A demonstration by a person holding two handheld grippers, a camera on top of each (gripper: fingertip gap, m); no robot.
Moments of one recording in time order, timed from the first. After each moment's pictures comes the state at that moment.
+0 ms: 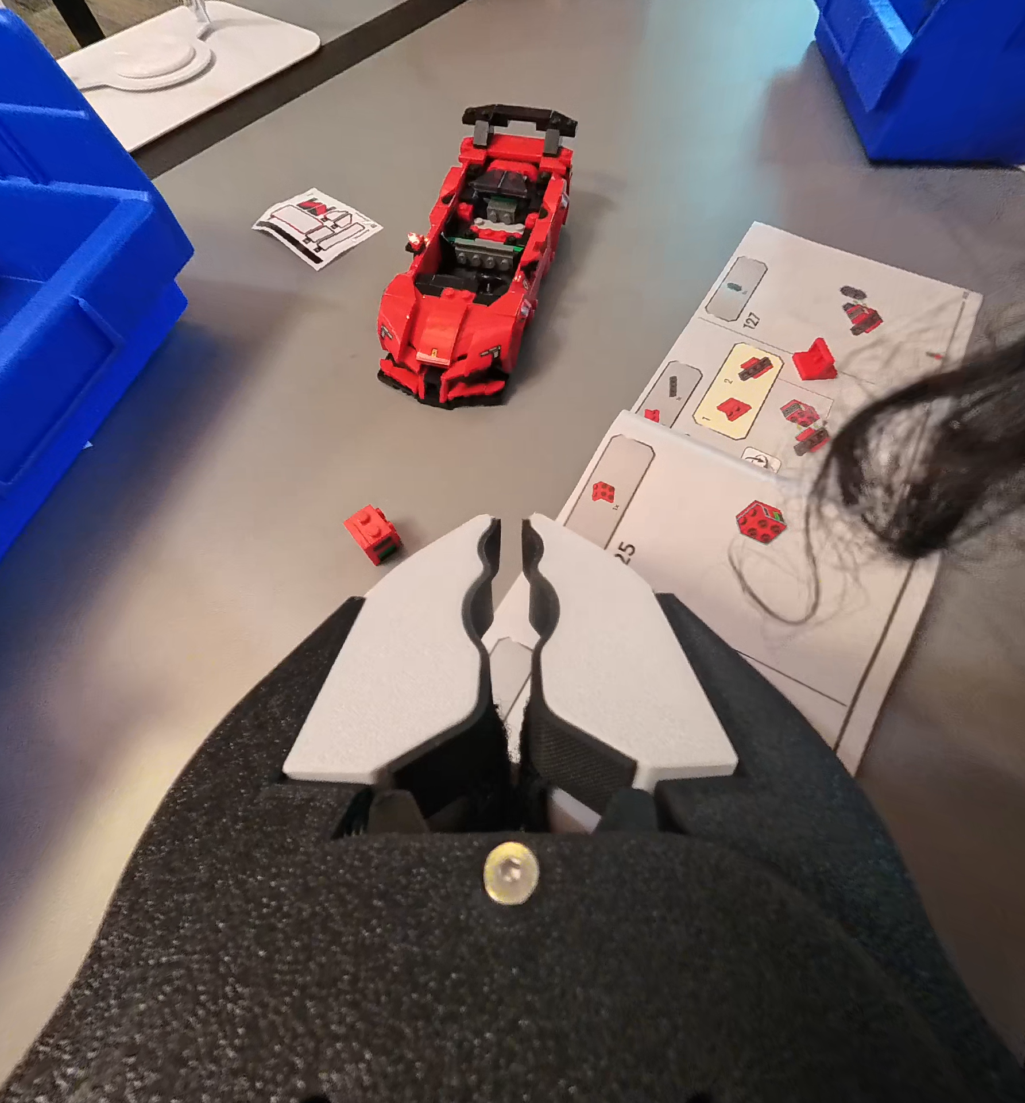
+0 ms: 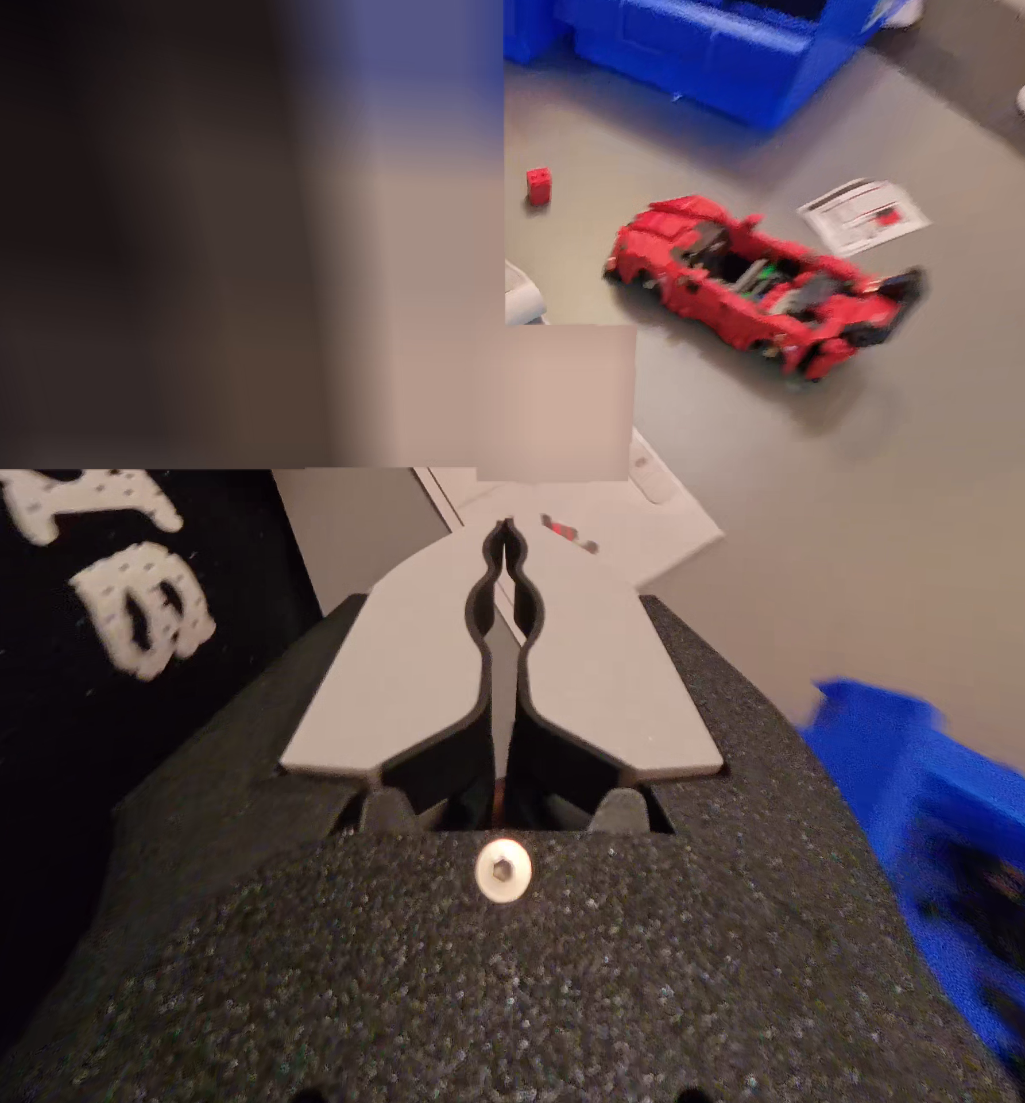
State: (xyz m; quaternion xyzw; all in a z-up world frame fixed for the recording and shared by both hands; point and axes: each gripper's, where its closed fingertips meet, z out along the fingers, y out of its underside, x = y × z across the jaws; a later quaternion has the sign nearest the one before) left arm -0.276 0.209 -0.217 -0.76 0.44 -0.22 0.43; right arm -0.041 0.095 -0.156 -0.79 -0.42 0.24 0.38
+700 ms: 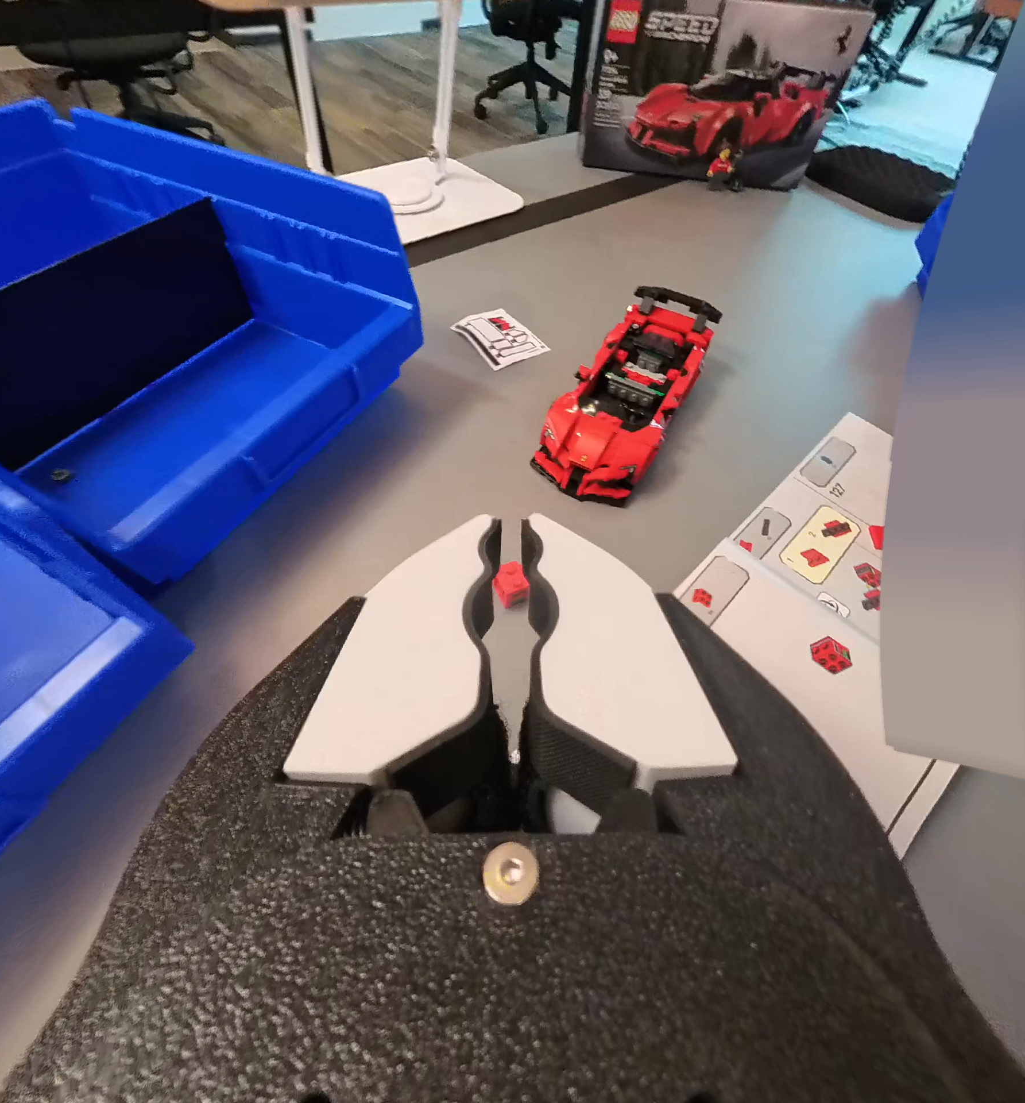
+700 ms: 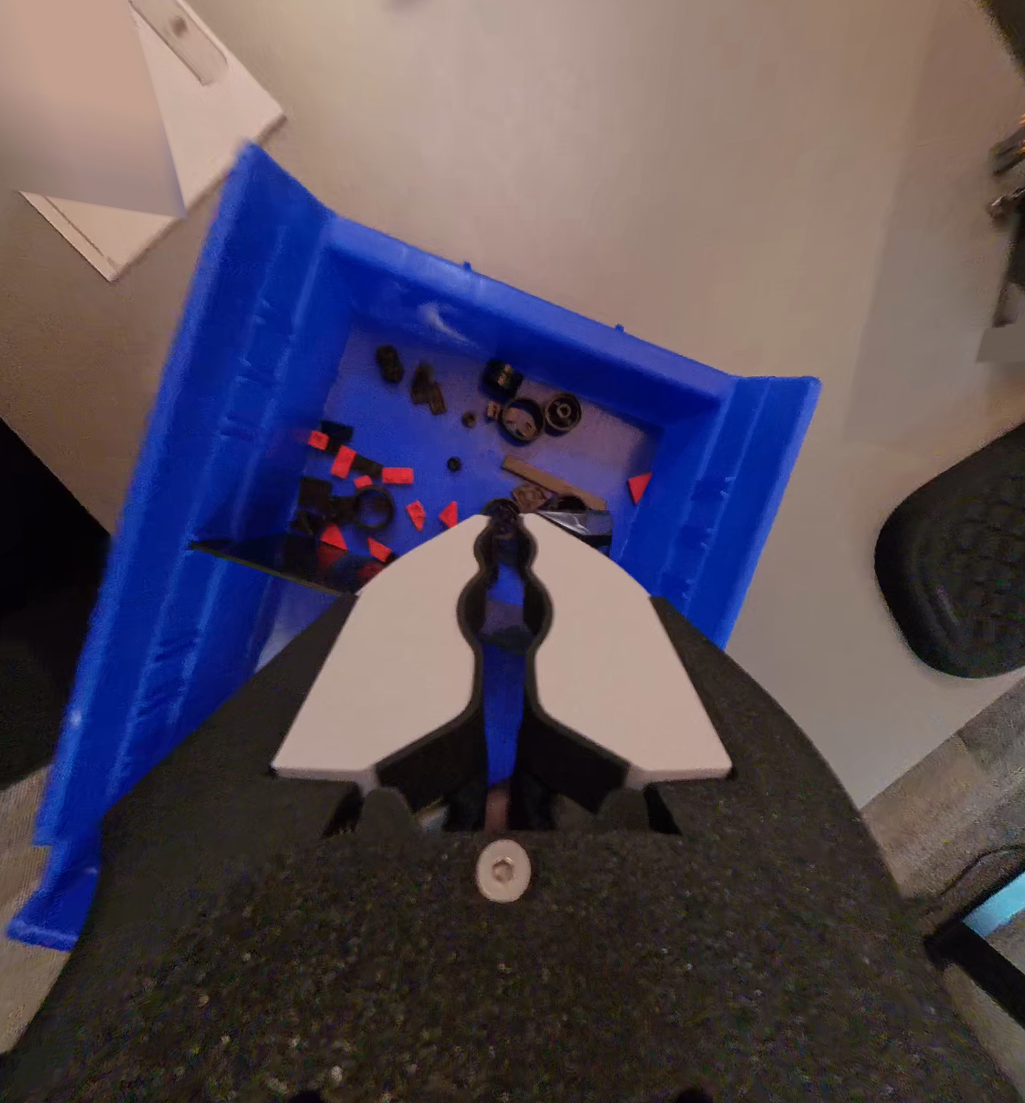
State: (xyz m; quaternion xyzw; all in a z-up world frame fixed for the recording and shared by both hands) left arm -0.312 0.249 -0.168 -0.78 0.30 -0.23 0.50; right arm 0.210 0.134 -0.148 -0.89 -0.38 0.06 0.24
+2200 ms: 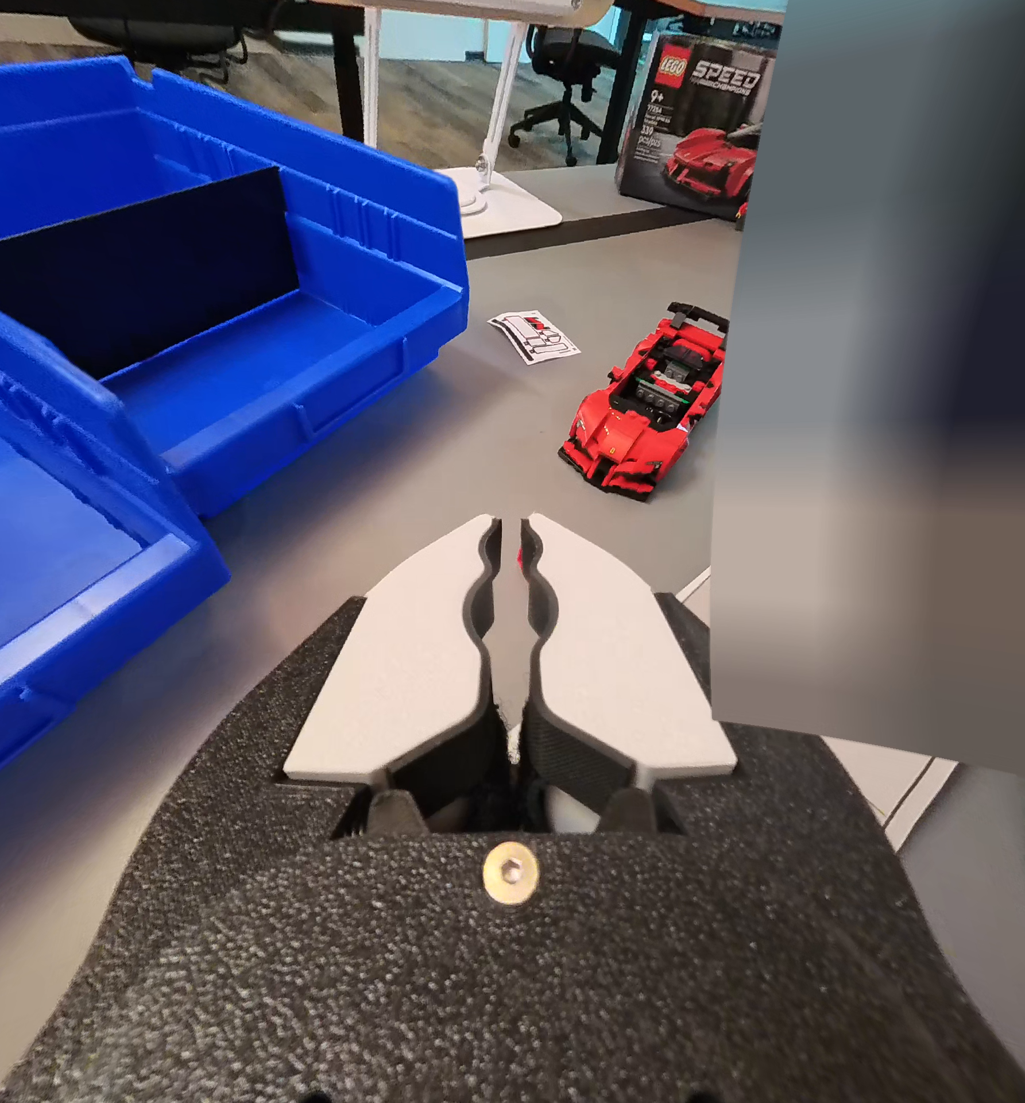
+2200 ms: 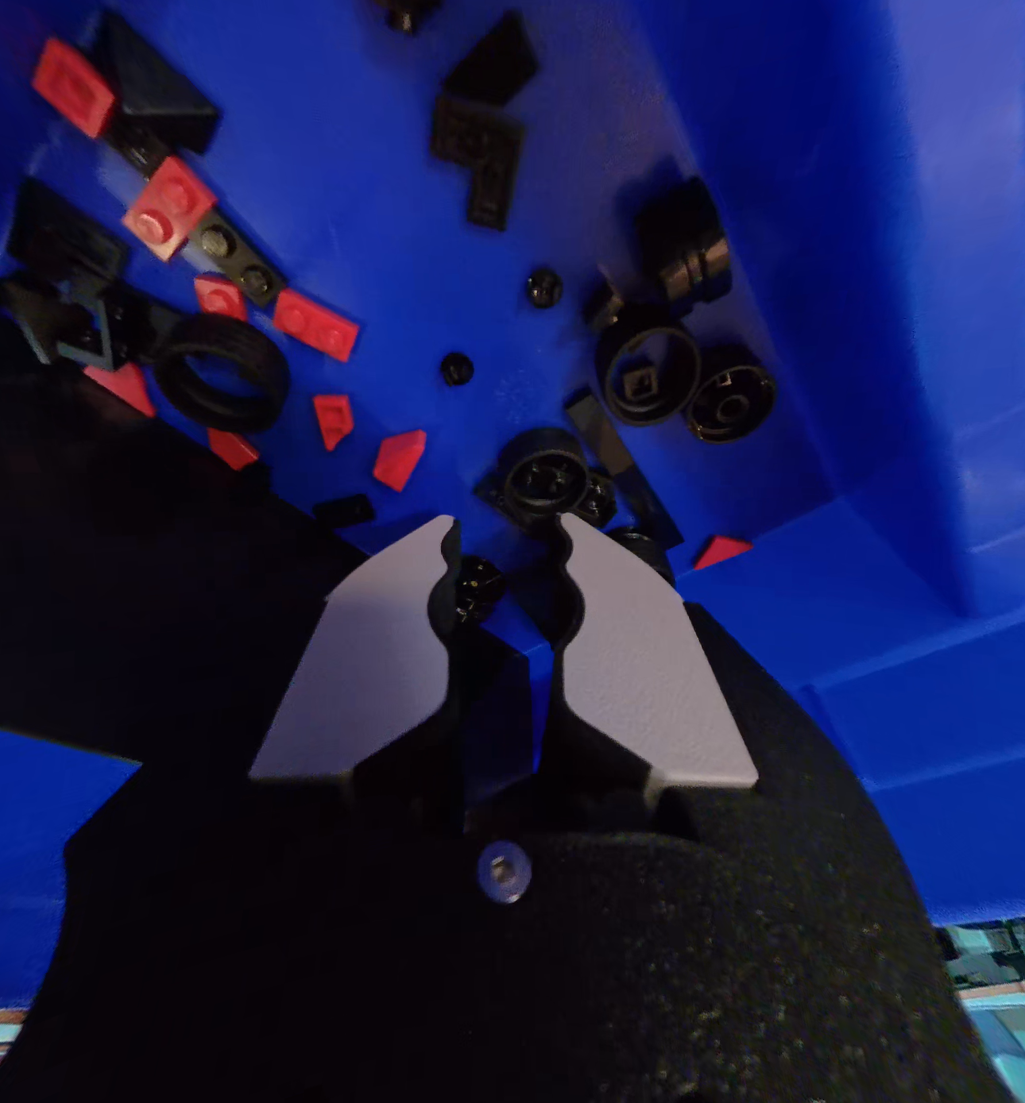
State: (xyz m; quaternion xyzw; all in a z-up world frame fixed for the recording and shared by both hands) left arm -0.332 0.248 -0.174 -0.79 0.25 -0.25 0.51; right arm 0.224 0.135 -0.263 -0.78 -0.62 -0.07 -0.06
